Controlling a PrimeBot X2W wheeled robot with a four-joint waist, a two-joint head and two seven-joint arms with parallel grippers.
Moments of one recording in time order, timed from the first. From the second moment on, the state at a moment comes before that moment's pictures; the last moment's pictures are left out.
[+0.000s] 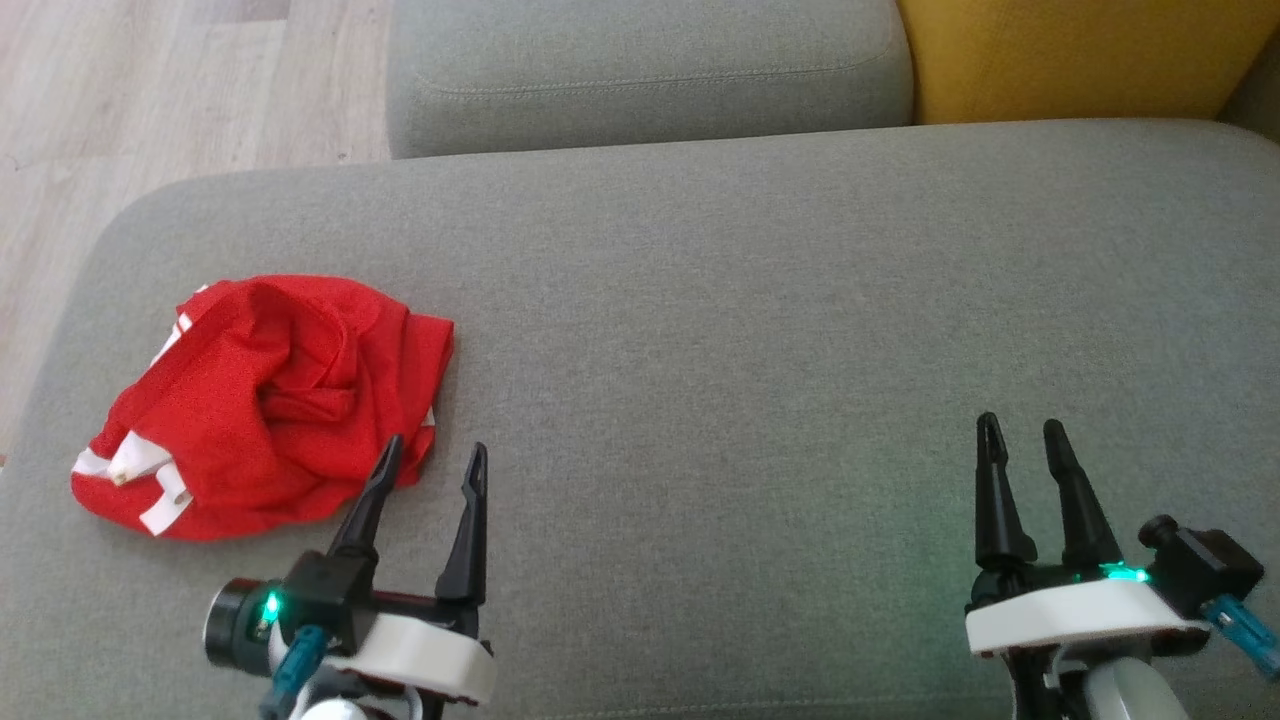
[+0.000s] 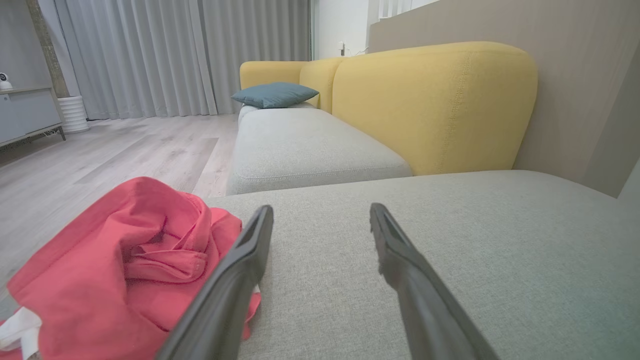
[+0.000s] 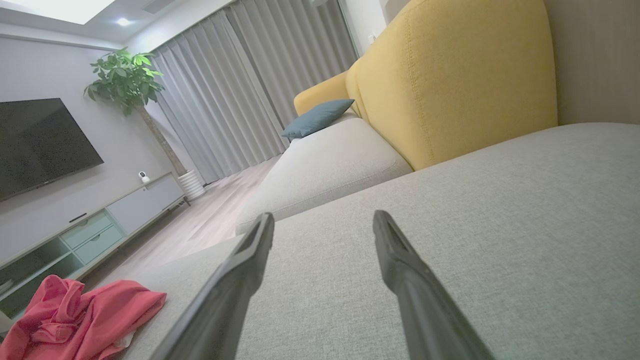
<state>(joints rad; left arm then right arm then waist) 0.06 0.09 -0.30 0.04 -0.11 0.08 -0.25 0.02 -0.04 0.08 0.21 0.42 0.13 -0.25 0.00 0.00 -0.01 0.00</state>
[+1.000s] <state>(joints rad) 0.09 0.06 -0.18 0.09 -0.09 0.04 -0.25 0.02 -0.04 0.15 0.24 0.42 0.13 -0.25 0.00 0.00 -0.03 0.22</state>
